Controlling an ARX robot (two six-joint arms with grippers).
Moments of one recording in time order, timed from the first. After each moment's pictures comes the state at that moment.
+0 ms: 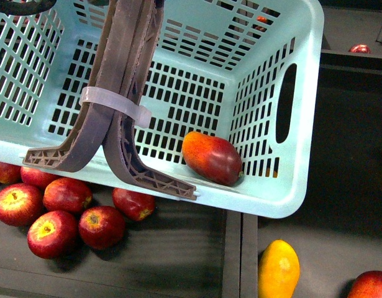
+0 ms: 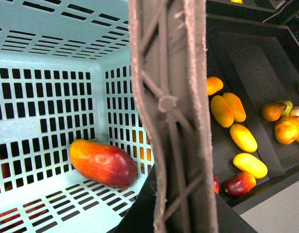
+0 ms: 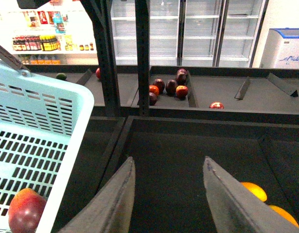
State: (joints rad) left arm -0.49 1.47 0.94 0.07 0.17 -0.29; right arm 0.00 0.29 0.00 0.30 0.00 0.00
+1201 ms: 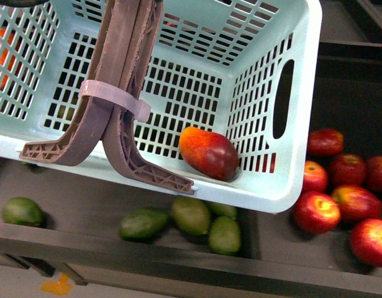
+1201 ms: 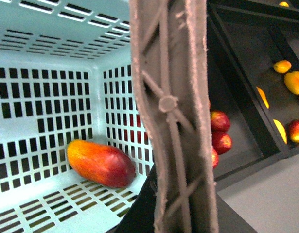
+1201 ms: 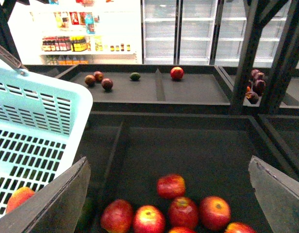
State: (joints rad) left arm -0.49 1.46 0.95 0.07 0.16 -0.29; right arm 0.00 0.29 0.00 0.30 0.00 0.00
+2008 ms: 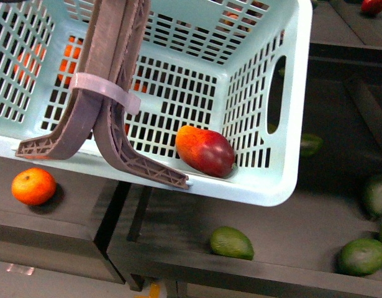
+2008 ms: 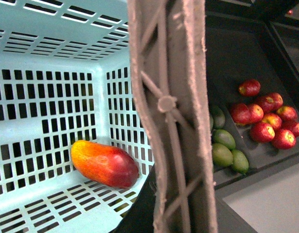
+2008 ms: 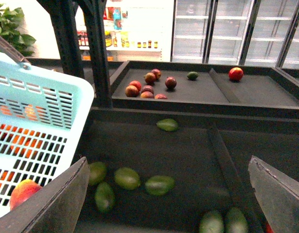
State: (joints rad) left arm -0.48 1.46 0.95 0.07 0.16 -0.29; right arm 0.00 0.29 0.00 0.30 -0.01 0.00
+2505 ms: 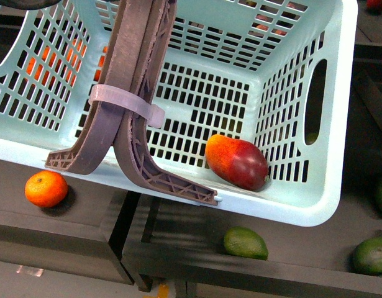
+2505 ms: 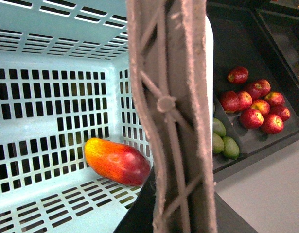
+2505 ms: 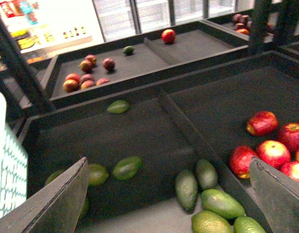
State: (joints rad) left arm -0.50 1.46 0.95 0.07 0.19 -0.30; right arm -0.10 0.47 0.03 0.31 0.24 0.20
